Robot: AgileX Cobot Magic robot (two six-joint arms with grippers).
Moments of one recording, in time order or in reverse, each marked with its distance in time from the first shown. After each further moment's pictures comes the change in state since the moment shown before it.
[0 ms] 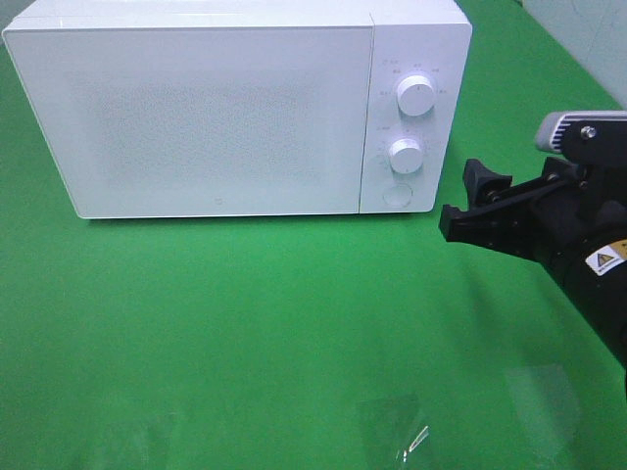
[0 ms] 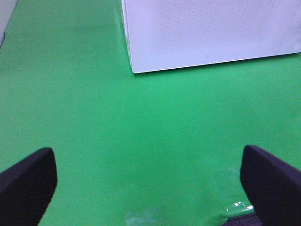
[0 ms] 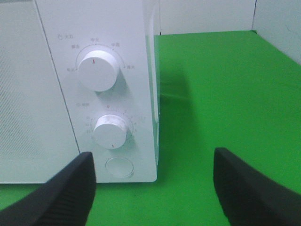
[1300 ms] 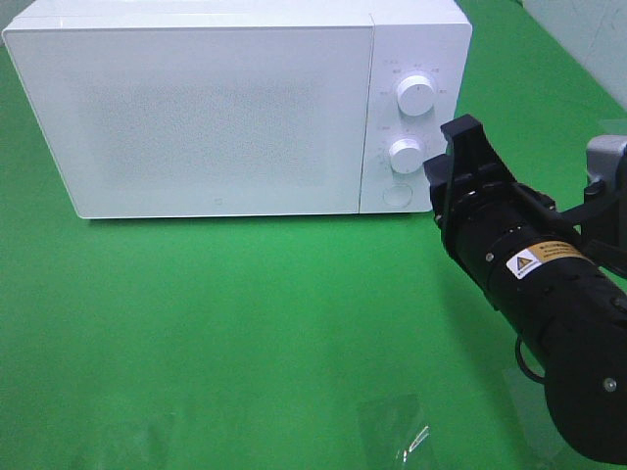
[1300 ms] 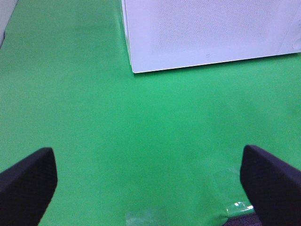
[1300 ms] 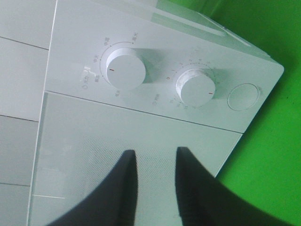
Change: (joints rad) left arm 0.000 0.000 0.000 0.000 0.000 0.000; right arm 0.143 0.096 -0.110 0.068 -0.004 1.178
